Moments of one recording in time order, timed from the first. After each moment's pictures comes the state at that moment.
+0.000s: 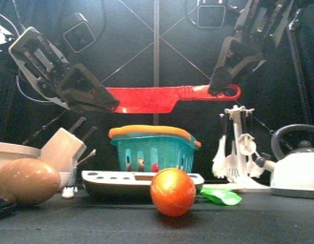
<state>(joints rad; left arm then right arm) -0.16 -0.11 1.02 0.09 -0.55 -0.17 0.23 -0.23 0.69 -0.47 0.36 0.80</state>
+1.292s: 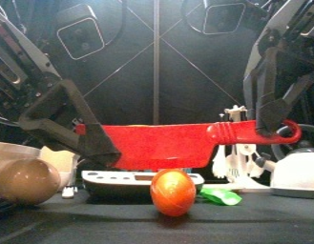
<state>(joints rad) -0.48 0.20 0.84 -0.42 -0.54 0.02 0.39 -0.02 0.64 -0.40 0.43 0.81</state>
